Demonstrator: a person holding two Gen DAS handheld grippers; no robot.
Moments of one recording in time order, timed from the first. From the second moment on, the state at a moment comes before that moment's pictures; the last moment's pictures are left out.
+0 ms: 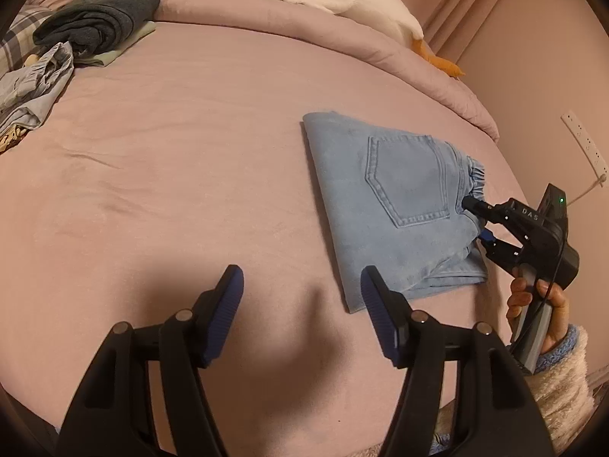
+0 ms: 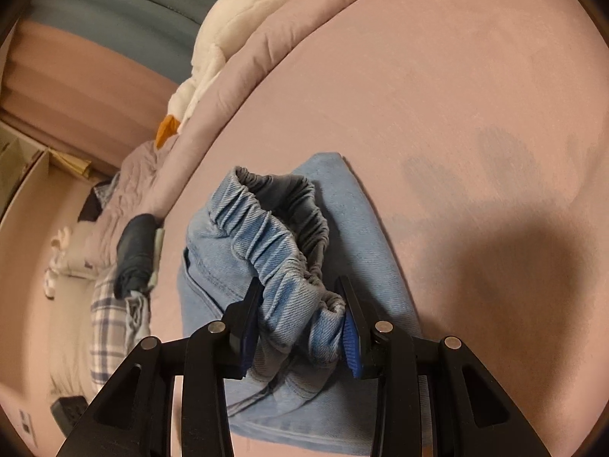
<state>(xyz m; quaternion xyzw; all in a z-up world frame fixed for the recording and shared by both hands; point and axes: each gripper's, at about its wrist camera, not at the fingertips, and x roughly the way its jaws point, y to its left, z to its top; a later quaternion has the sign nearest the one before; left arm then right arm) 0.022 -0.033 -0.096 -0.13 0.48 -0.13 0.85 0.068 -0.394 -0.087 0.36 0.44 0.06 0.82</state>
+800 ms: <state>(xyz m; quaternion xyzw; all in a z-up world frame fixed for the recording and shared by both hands) 0.029 -0.046 -0.098 -0.11 0.48 -0.14 0.86 0.041 -0.336 -0.022 0.09 0.37 0.07 0.92</state>
